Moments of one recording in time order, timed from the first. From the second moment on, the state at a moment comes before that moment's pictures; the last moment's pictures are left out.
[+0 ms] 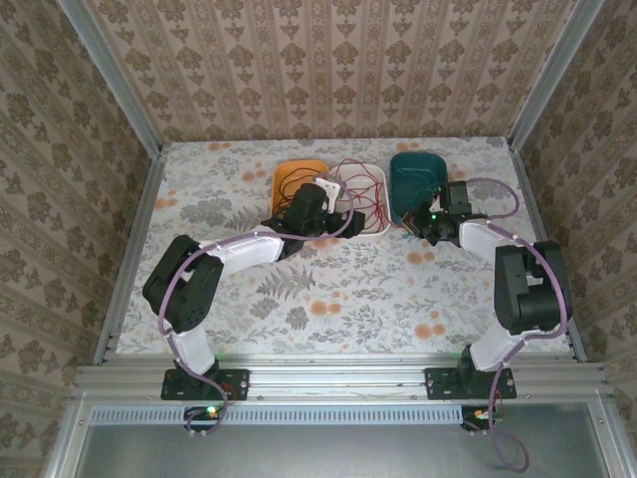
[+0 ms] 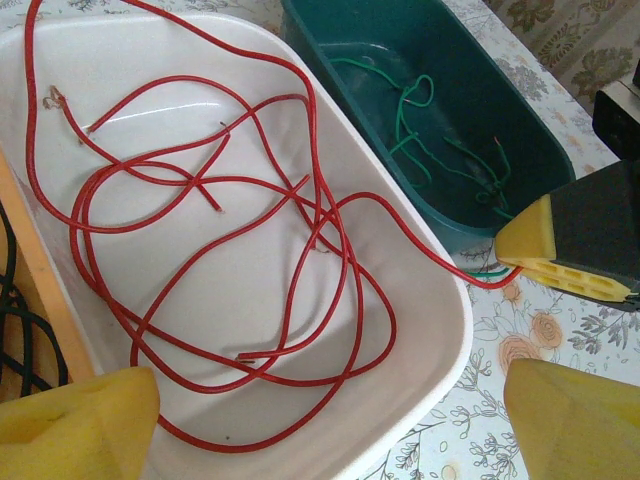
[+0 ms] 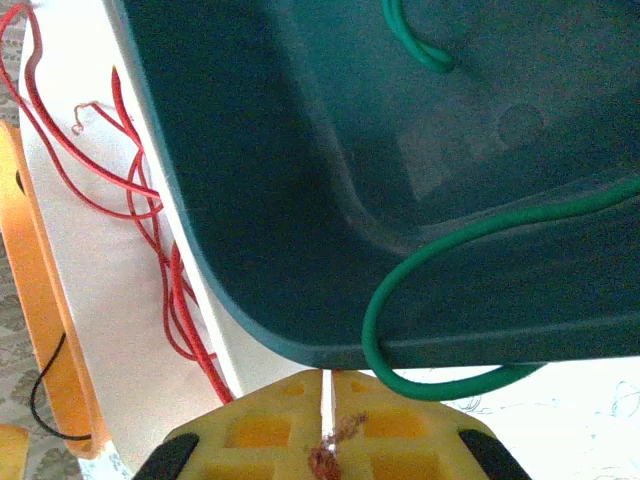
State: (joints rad) left arm -0.75 1.79 1.12 0.15 0.13 -0.35; right arm 0.04 1.66 0.92 -0.13 -0.40 0.83
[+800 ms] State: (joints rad) left arm -0.74 1.79 1.12 0.20 0.13 -0.38; right arm 0.12 1.65 1.11 -0.25 -0.40 0.76
